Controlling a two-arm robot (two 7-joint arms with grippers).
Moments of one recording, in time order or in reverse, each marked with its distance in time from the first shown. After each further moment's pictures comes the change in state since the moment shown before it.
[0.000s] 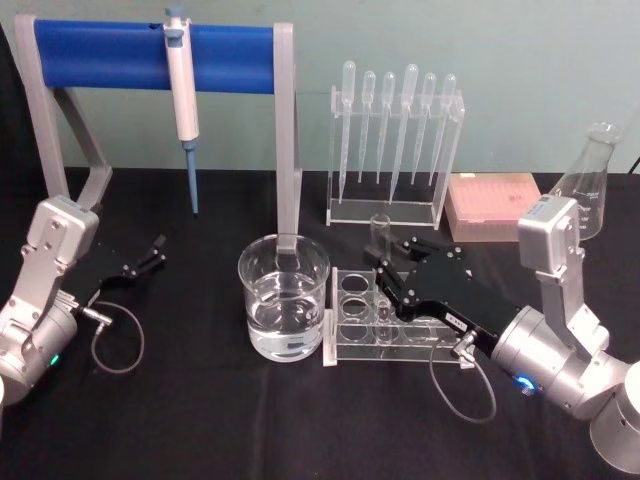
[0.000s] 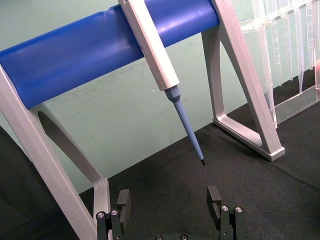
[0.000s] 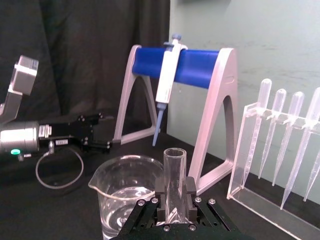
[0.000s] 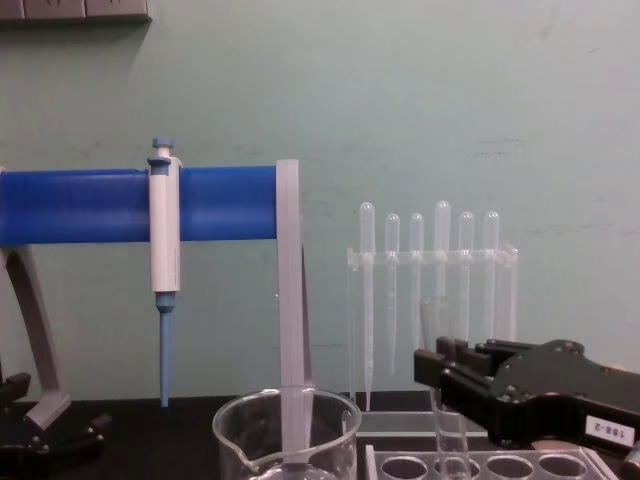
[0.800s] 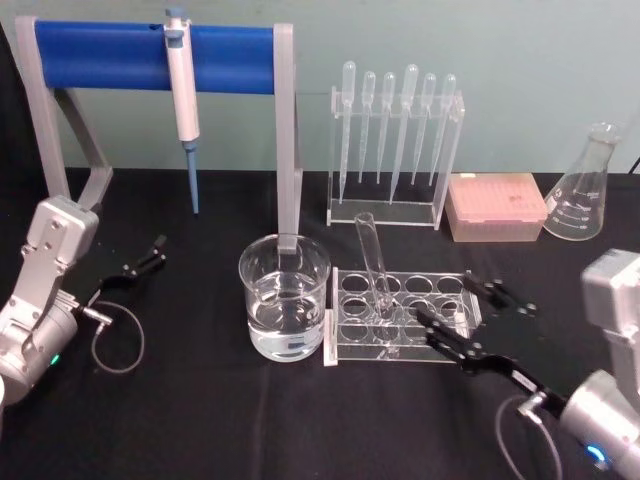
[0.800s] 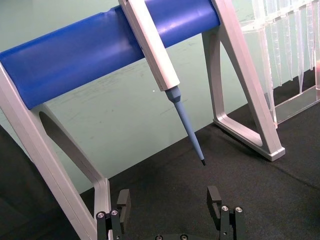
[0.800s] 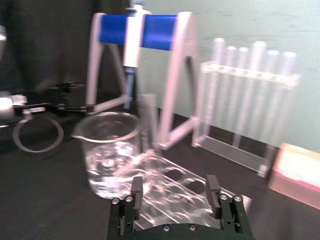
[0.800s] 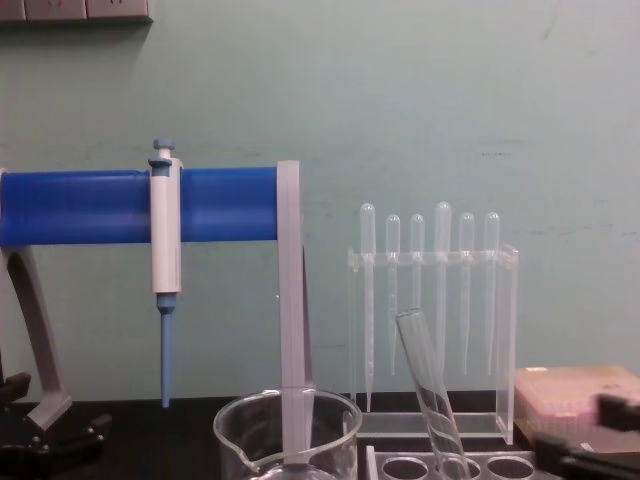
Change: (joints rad) left arm 0.000 0.000 0.000 0.000 0.000 0.000 0.000; right arm -0.280 0.091 0.140 -0.226 -0.022 0.093 -0.145
